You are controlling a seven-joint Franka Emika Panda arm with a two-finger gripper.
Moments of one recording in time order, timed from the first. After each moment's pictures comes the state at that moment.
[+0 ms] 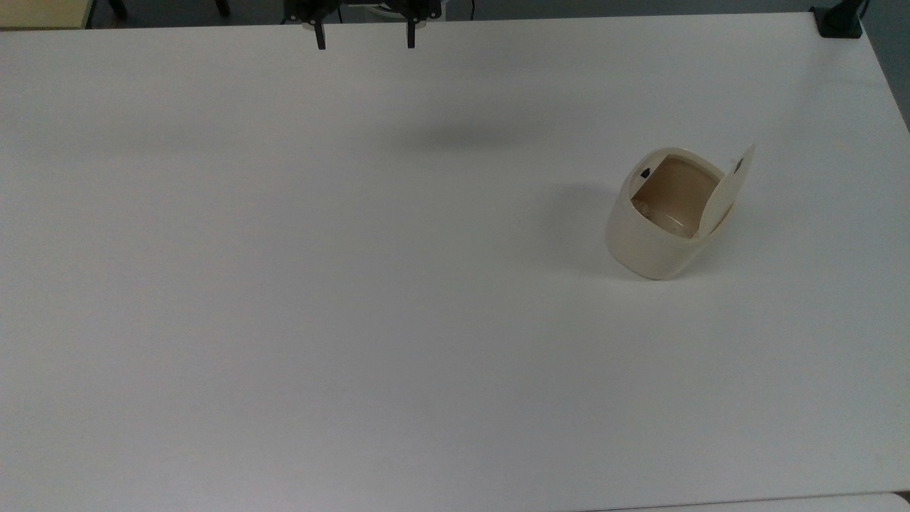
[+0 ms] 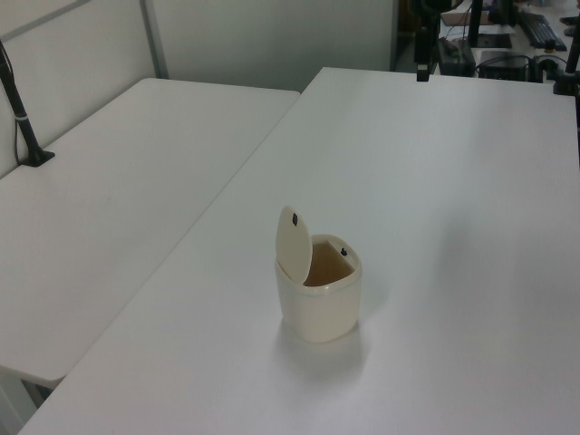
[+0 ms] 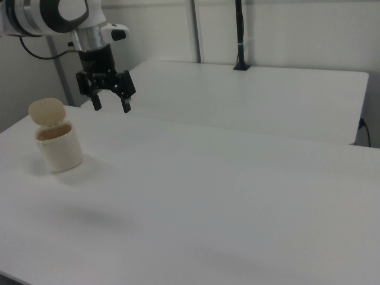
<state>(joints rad) 0.10 0.06 -0.04 -1.54 -0.06 1.58 -0.05</state>
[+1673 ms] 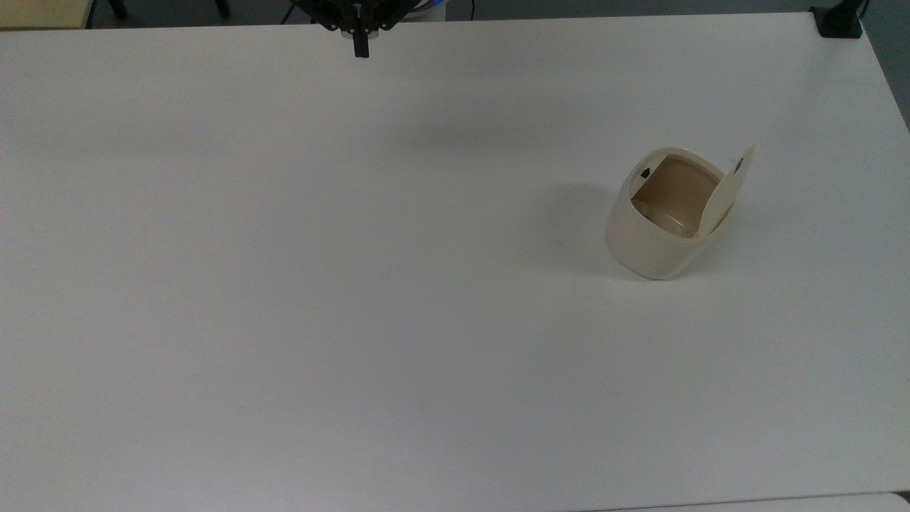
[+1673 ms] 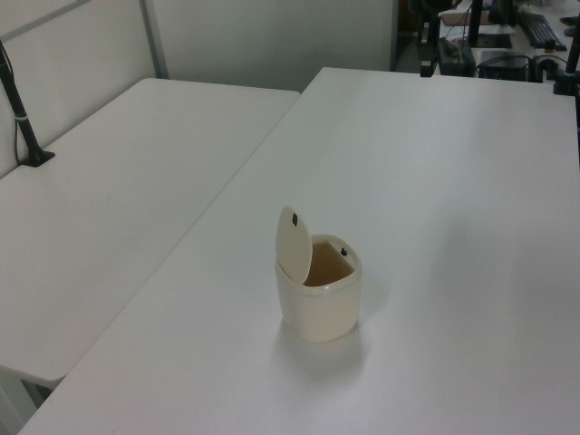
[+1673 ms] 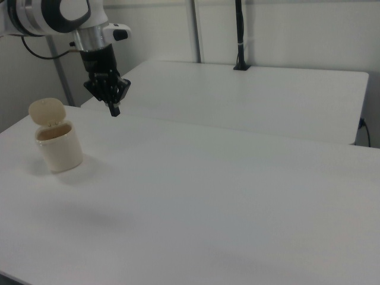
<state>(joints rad) 0.10 0.06 -0.04 -1.54 -0.06 1.58 -0.05</state>
